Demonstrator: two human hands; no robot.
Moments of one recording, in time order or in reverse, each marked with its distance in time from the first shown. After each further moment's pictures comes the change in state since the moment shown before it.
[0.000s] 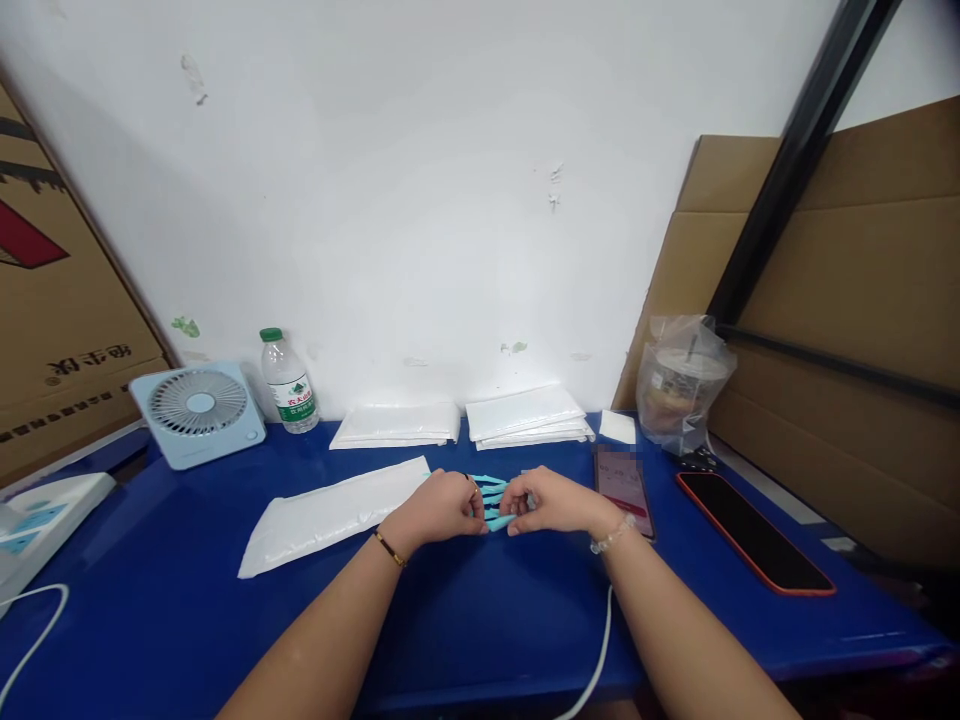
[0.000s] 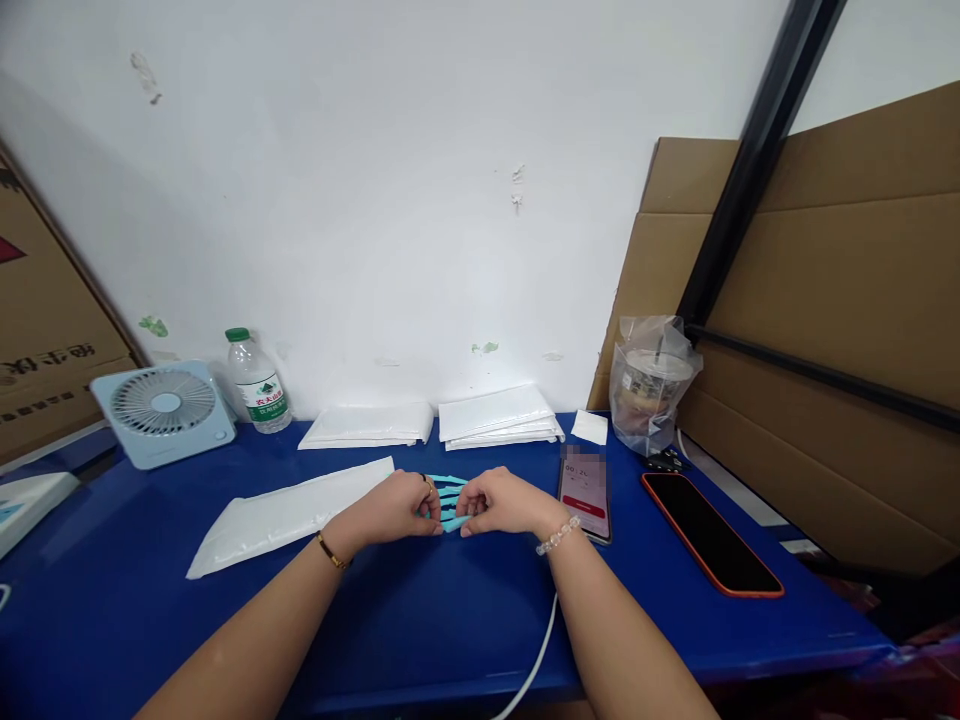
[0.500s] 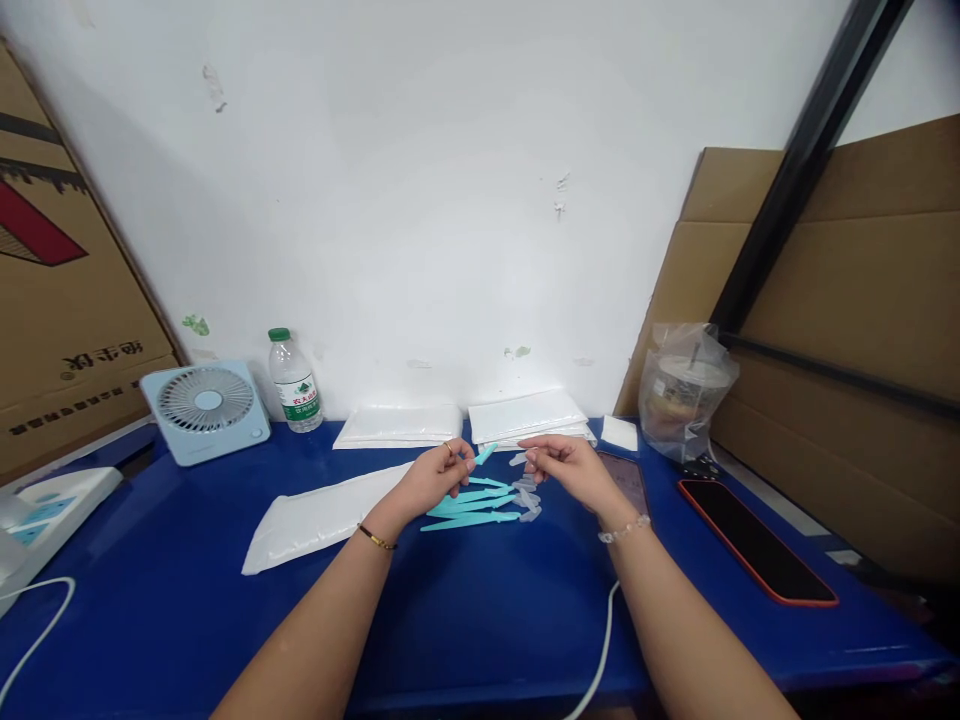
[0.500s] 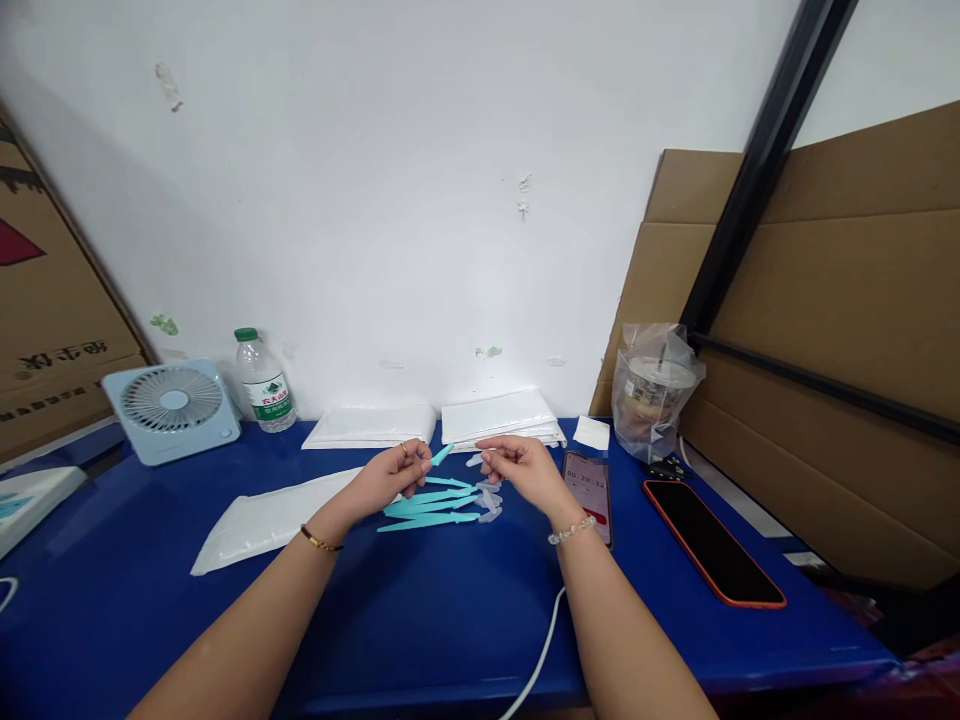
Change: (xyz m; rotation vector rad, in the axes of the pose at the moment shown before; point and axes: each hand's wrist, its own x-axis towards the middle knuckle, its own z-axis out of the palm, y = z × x) left_hand 0.001 -0.022 -0.010 -0.702 0.245 -0.065; right_hand -0.001 0.012 -0.017 0.527 0.549 0.000
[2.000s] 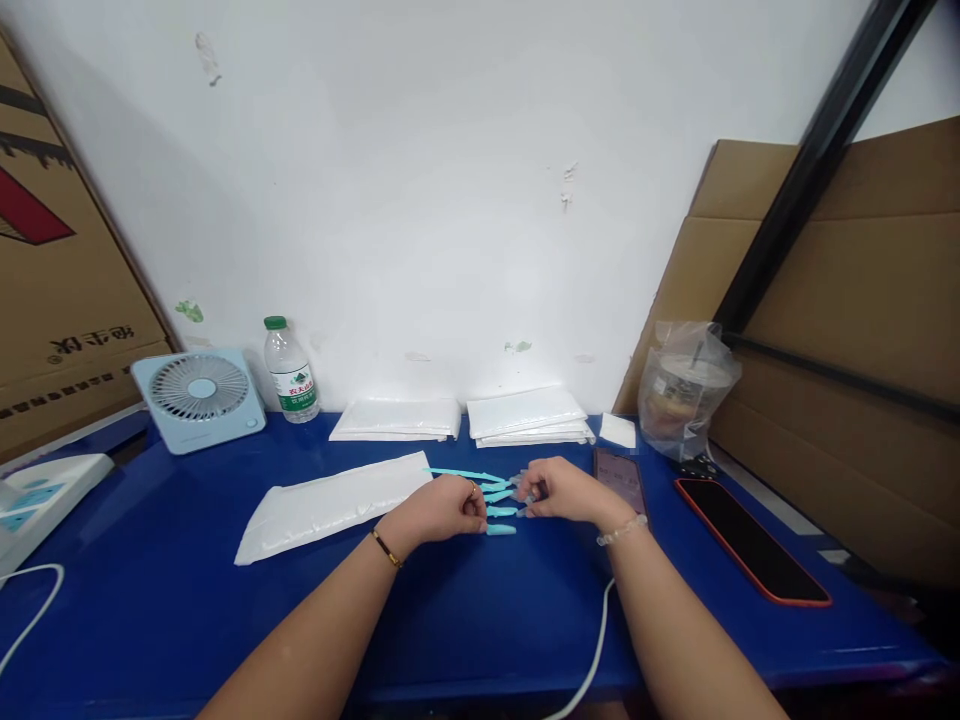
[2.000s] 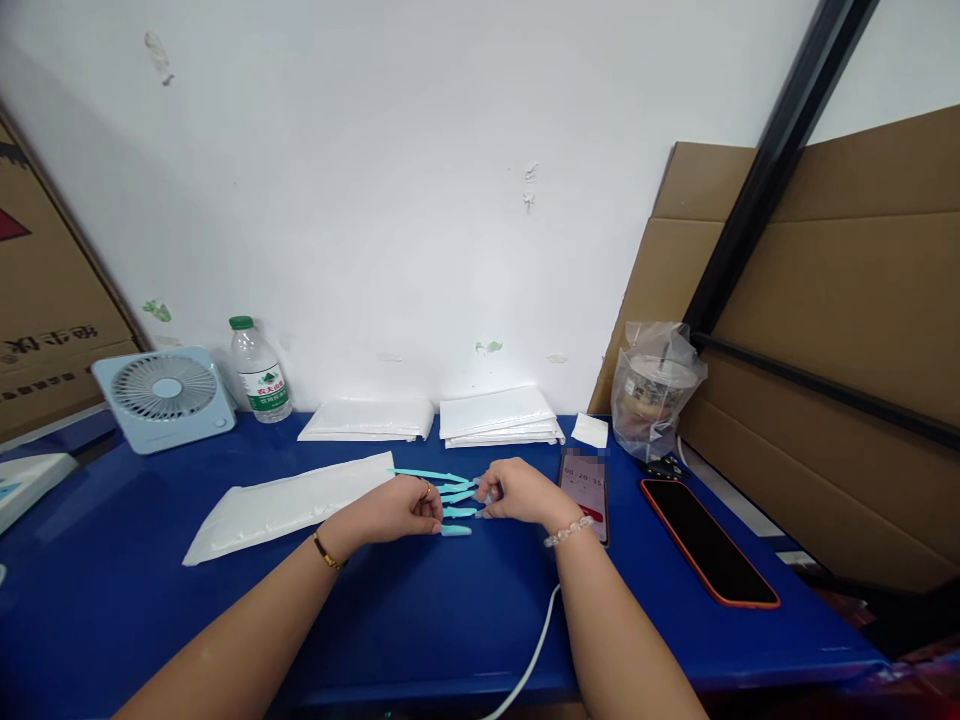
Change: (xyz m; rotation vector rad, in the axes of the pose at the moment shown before) left_hand -0.011 0.001 0.023 0.431 -0.248 -0.066; right_hand -0.004 0.016 -0.005 -0.653 -0.386 0.004
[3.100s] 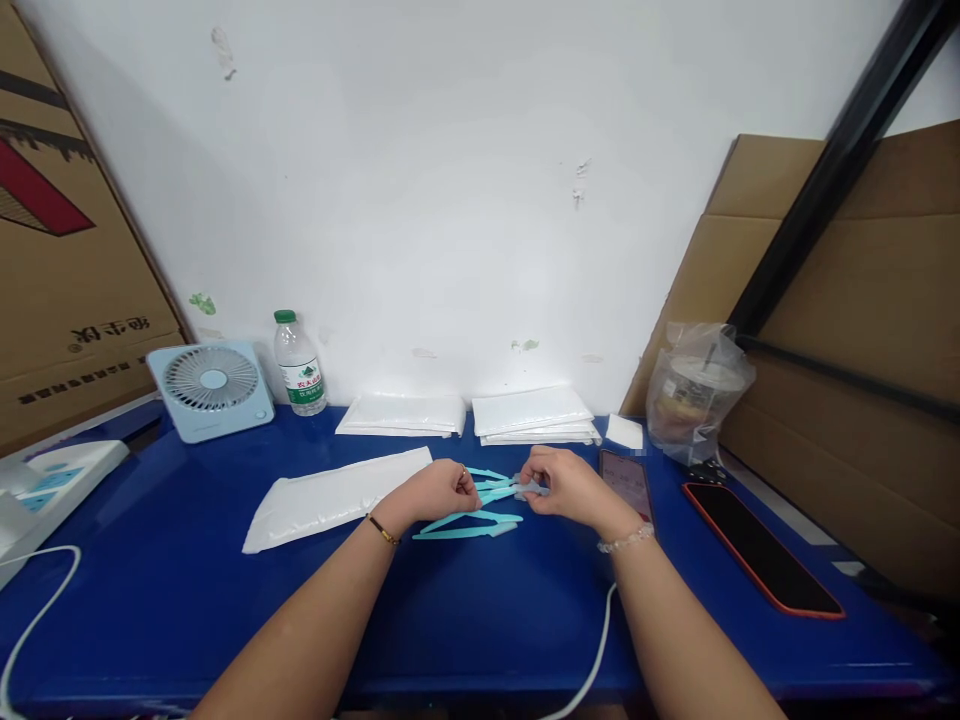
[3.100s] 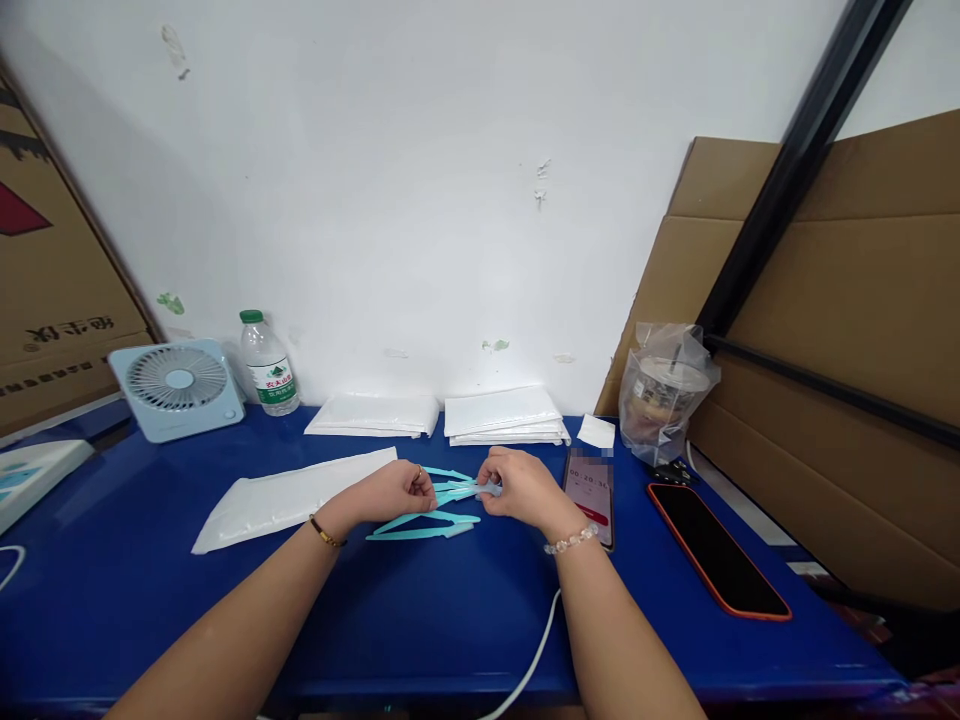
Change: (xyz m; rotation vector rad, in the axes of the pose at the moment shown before) left_hand 0.001 -0.007 -0.013 -0.077 -0.002 -0.060; right_hand -0.004 -0.022 0.000 -0.237 0.206 -0.108
